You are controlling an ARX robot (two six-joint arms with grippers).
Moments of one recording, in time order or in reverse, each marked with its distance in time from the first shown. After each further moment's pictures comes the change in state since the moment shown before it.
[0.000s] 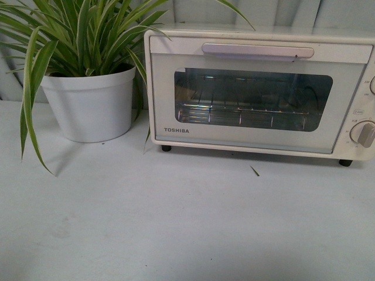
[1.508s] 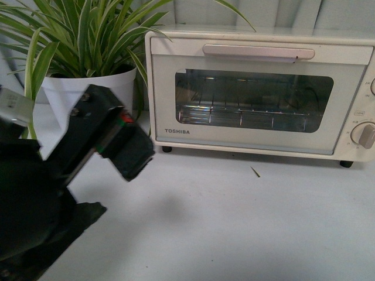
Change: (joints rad) left arm -0.499 1.386 0.495 0.492 -0.072 -0.984; right arm 0.000 0.000 0.000 0.000 0.000 0.000
